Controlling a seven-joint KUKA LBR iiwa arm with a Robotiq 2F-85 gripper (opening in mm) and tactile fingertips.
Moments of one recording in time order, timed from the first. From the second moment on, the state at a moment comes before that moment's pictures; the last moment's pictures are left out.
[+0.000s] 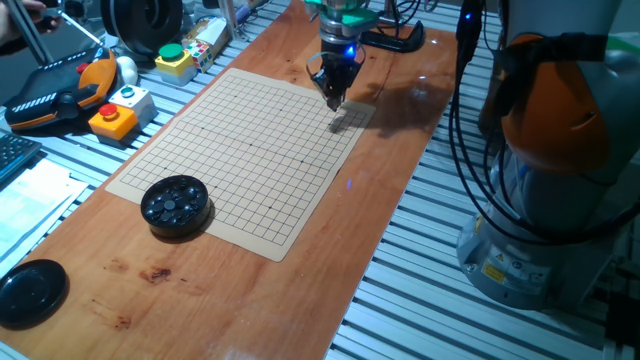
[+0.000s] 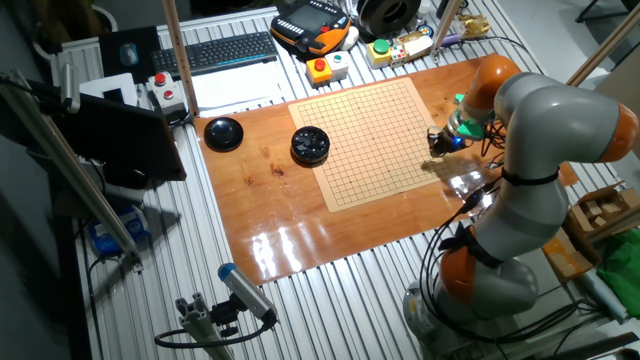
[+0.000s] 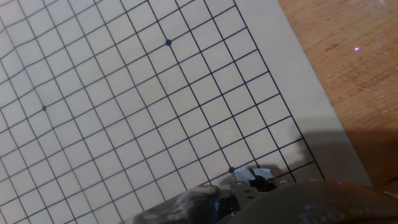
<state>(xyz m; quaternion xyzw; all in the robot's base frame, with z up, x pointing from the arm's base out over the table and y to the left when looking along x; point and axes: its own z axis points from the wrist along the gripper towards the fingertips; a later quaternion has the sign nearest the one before) 0.465 -0.201 0.067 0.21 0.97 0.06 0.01</state>
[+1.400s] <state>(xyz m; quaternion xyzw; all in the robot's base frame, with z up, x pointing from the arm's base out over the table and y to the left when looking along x) 0.460 -0.200 0.046 0.22 0.97 0.07 0.01</state>
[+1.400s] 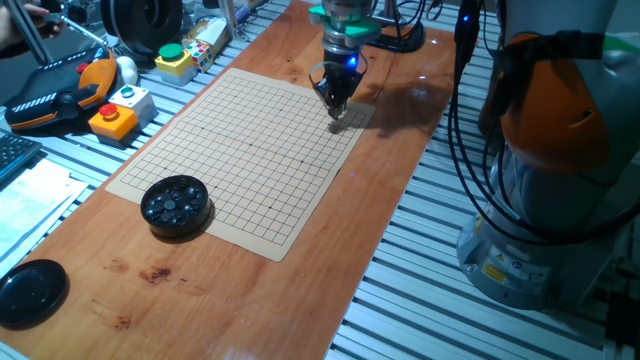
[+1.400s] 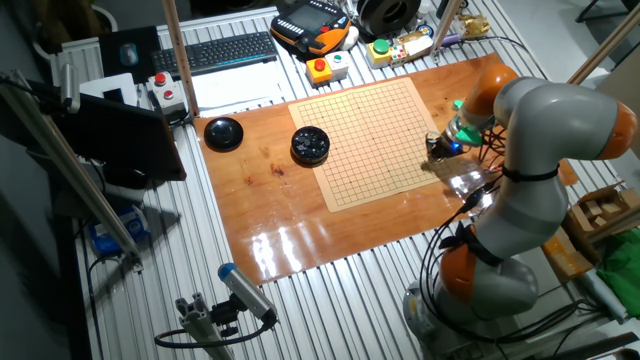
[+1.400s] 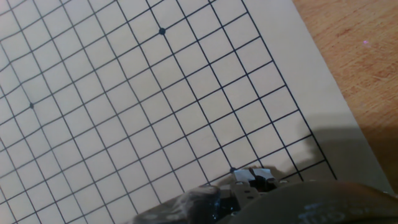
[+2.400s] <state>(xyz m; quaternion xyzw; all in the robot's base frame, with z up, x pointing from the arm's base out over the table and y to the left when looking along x) 0.455 -0.201 0.042 0.22 0.97 0.08 0.01</state>
